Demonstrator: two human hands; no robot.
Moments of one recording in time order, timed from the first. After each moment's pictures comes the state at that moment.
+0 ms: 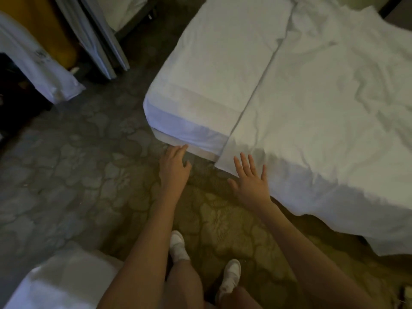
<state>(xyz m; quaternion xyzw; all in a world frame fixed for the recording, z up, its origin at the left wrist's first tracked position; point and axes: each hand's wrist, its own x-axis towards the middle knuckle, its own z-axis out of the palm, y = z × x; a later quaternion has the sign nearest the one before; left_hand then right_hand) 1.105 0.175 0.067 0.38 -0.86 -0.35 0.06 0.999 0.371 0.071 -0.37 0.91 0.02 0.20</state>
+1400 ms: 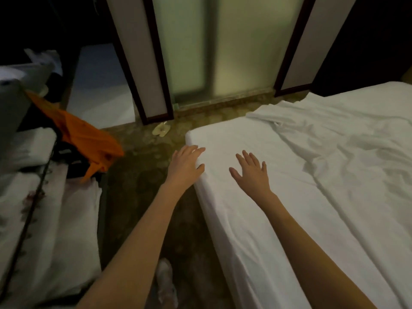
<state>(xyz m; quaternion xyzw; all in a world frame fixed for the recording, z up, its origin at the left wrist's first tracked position) 0.379 -0.570 0.255 -0.10 -0.97 -0.20 -0.04 0.396 -0.371 0.219 0.01 0.99 -0.15 0.05</state>
